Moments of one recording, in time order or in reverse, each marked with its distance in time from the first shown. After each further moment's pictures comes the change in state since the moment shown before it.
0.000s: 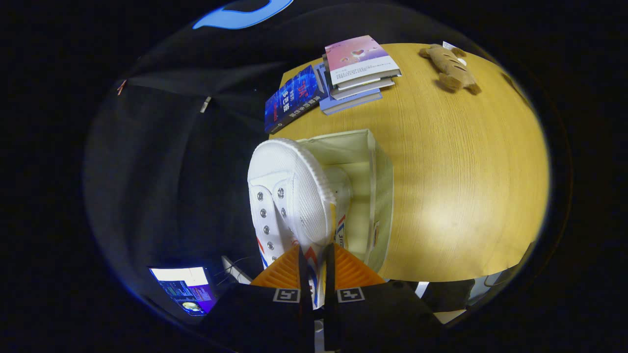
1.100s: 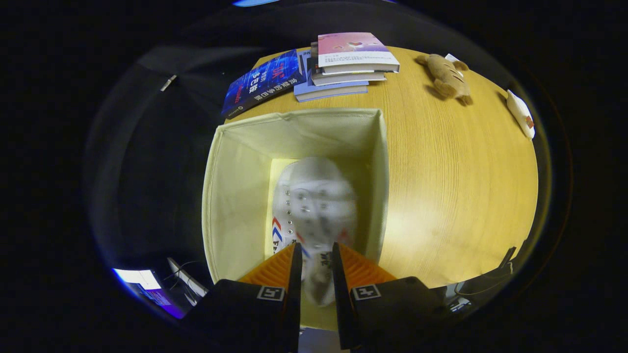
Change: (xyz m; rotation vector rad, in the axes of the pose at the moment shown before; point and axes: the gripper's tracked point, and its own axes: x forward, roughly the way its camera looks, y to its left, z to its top) arm 0.028 -0.035 -0.010 -0.085 -0.003 -0.282
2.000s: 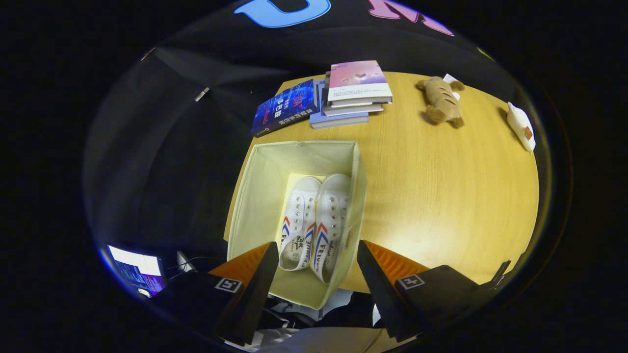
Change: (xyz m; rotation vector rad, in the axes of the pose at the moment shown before) arm -0.068 -0.030 0.002 -0.078 -0.182 0.128
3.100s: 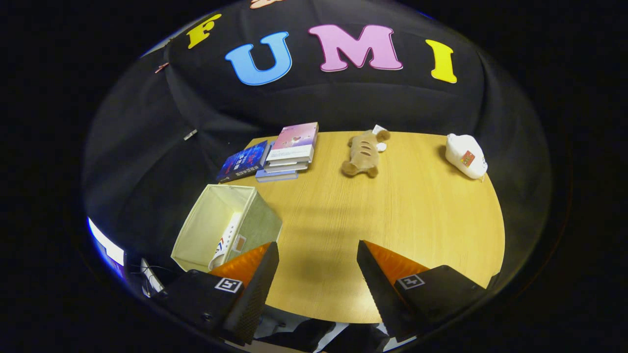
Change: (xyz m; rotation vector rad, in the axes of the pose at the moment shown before) arm -0.078 0.310 0.163 -0.089 -0.430 -0.135
